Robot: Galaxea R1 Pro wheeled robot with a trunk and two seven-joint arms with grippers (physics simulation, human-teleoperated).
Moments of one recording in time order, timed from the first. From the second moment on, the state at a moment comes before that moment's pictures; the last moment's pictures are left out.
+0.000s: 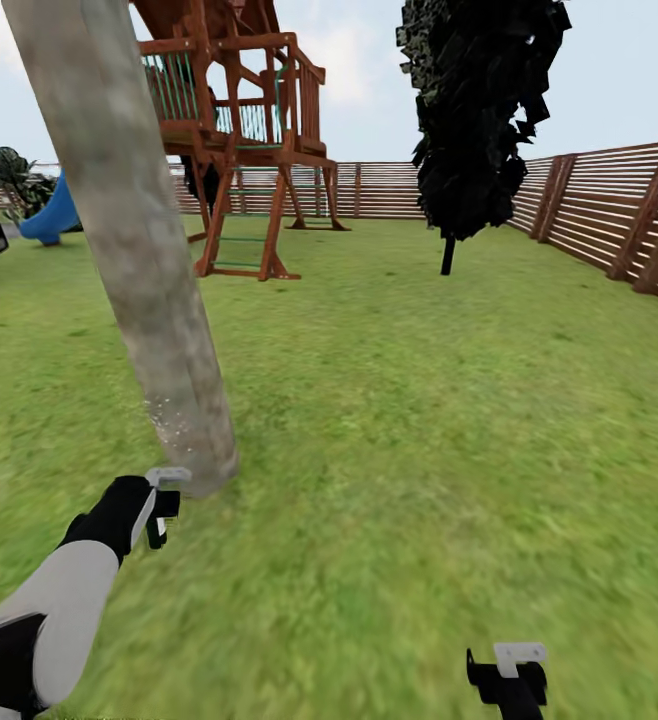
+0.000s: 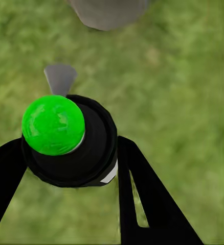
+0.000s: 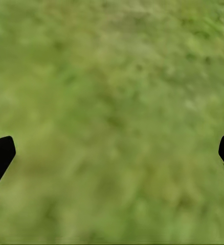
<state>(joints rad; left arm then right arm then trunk) -0.90 0.11 0.33 -0.49 -0.35 0.61 -0.05 -0.45 -0.06 -0.15 -0.11 0.25 -0.43 -0.21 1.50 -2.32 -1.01</state>
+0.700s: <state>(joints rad) -0.96 0.09 0.32 -0.72 -0.35 0.78 -0.06 -0.45 -0.08 -0.15 -0.11 0.25 -0.43 -0.21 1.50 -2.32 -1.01</state>
